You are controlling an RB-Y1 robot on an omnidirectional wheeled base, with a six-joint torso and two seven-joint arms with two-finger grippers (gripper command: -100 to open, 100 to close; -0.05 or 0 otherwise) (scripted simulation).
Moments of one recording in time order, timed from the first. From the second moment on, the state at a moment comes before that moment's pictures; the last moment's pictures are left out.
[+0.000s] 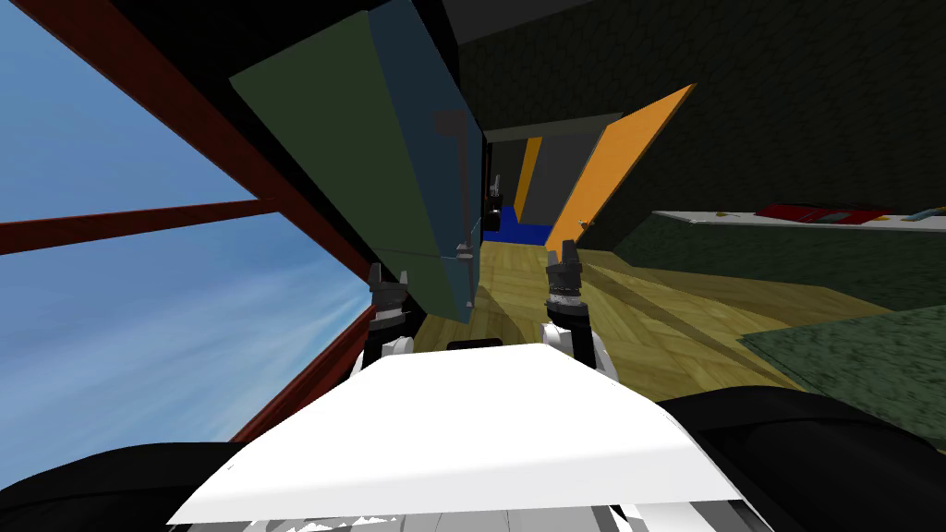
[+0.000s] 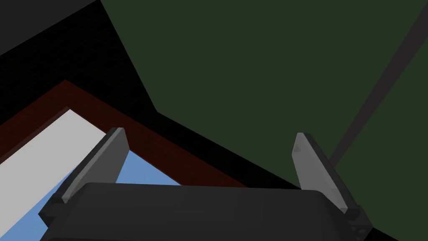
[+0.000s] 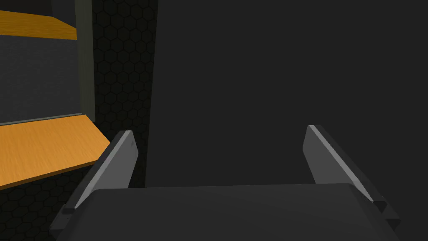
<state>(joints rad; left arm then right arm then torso) 0.54 0.04 -0.03 -2.20 0.01 -0.45 0.17 0.53 -0.04 -0.07 -2.34 0.08 -0.47 0.11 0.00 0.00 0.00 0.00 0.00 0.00</state>
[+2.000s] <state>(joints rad) 0.44 0.15 -0.01 -2.27 0.02 -0.23 0.19 0.53 -0.04 -0.07 -2.34 0.08 -0.47 0.11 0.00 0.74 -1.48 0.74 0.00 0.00</state>
